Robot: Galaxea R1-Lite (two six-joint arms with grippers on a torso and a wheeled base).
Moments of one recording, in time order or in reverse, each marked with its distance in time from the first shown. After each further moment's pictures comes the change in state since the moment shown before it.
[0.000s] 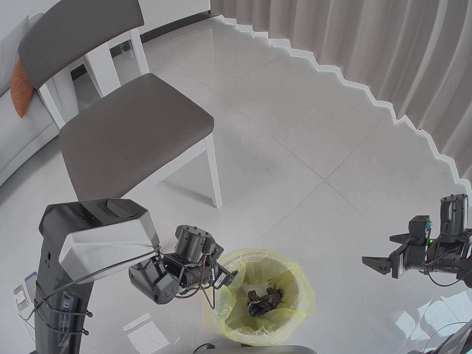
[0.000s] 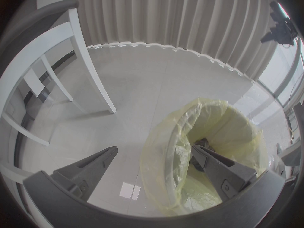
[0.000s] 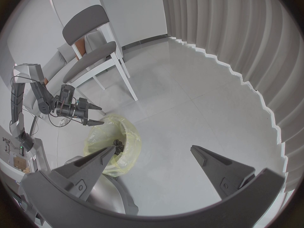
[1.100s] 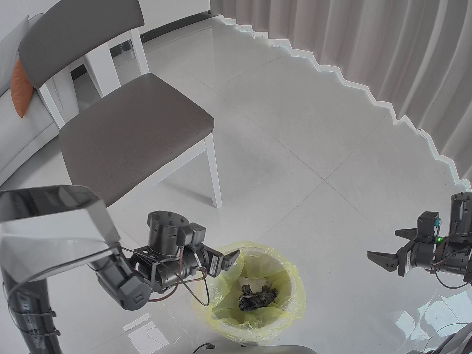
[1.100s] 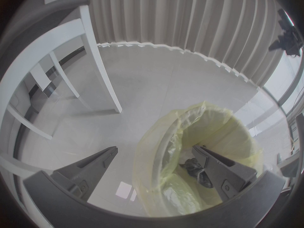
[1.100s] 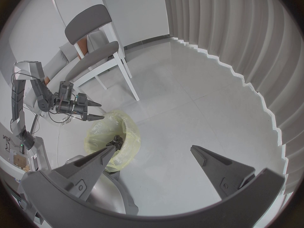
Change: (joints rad) left arm -0.009 -0.233 0.209 -0.176 -0.046 -0.250; right arm 0.006 -0.082 0.013 -0.001 0.001 0.009
